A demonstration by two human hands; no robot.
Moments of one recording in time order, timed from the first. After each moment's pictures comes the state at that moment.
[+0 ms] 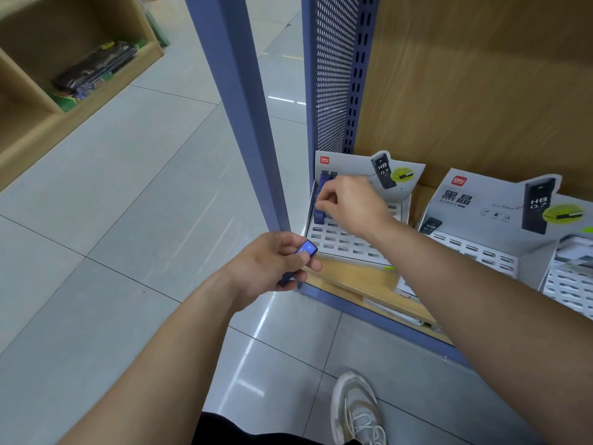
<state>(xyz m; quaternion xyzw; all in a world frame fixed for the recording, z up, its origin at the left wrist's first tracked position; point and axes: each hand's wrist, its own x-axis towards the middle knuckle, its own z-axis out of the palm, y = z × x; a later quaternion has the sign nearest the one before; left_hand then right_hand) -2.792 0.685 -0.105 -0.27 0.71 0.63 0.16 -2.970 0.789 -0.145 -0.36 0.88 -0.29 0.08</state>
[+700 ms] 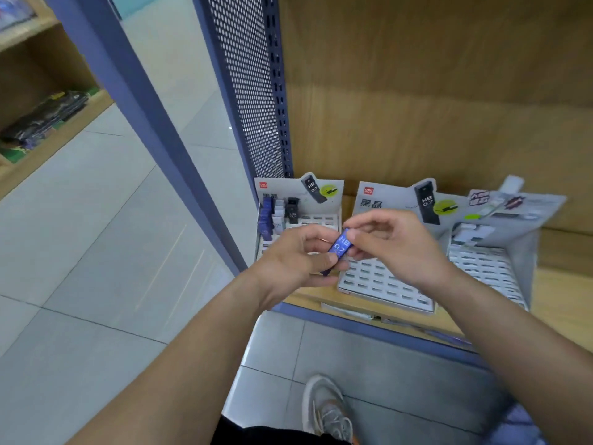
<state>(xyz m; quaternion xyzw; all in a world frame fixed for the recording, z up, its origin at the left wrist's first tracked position) -2.837 0.788 -0.065 -0.16 0.67 0.71 0.15 -2.914 0.962 -0.065 -0.18 0.75 -0.61 0.20</state>
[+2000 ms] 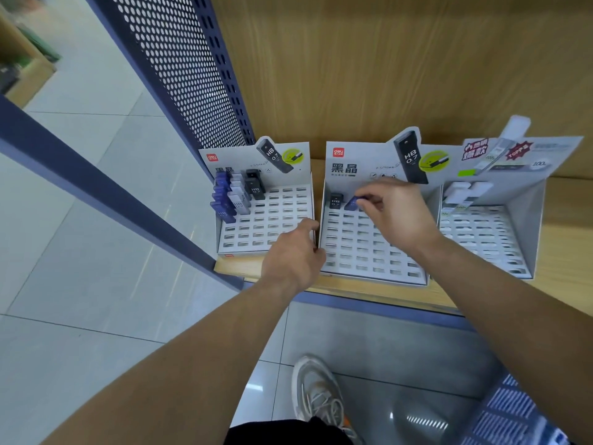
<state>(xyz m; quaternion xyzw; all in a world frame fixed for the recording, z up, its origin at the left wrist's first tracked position) -2.894 0.833 -0.174 -0.19 0.91 0.34 0.15 -3.002 1.007 -0.180 -0.31 0.89 -0.33 -0.06</state>
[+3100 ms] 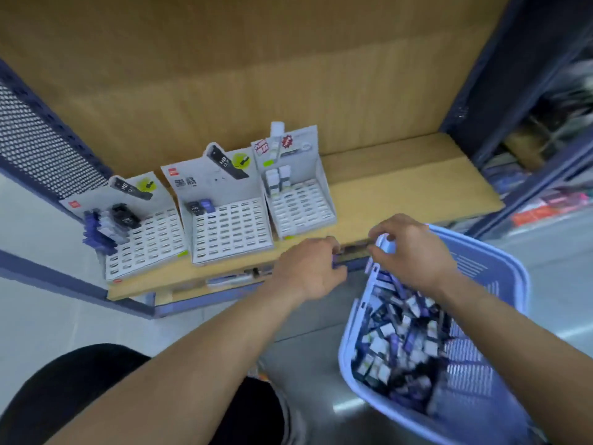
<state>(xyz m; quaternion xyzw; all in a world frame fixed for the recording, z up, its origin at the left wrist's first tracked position) -2.827 1.075 -0.093 0.16 0.94 0.19 0.24 -2.808 1.276 -0.100 -0.01 0.97 -0.25 0.02</state>
